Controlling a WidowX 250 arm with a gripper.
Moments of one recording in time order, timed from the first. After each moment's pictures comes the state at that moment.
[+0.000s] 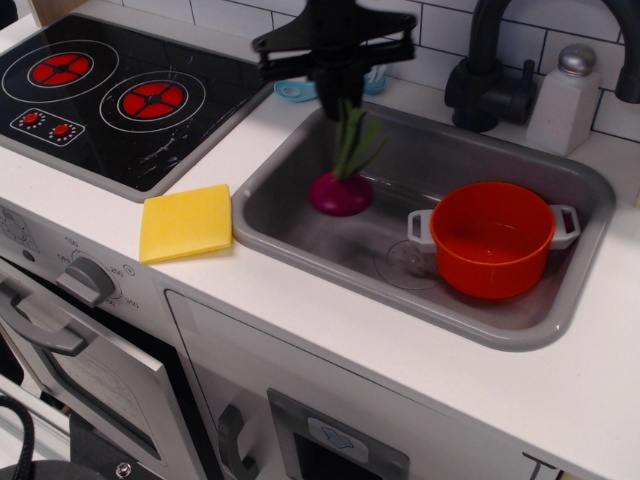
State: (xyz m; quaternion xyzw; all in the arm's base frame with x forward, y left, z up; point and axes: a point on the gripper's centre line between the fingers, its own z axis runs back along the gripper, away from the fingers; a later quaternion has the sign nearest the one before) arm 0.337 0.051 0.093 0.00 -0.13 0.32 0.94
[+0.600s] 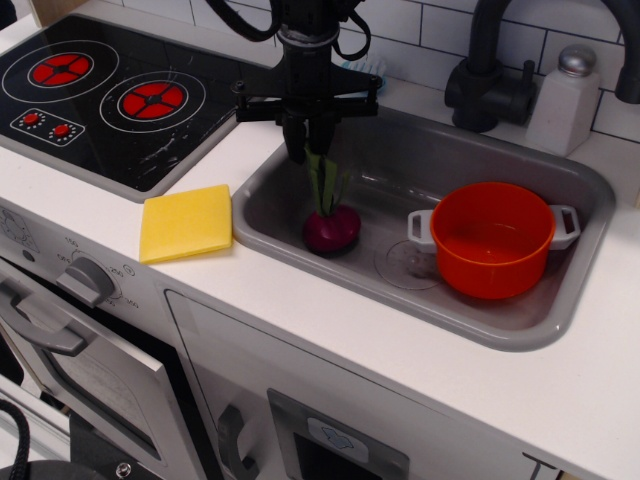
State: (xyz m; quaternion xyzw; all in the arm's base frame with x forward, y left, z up) arm 0.333 0.071 0.052 0.06 -0.08 0.32 0.94
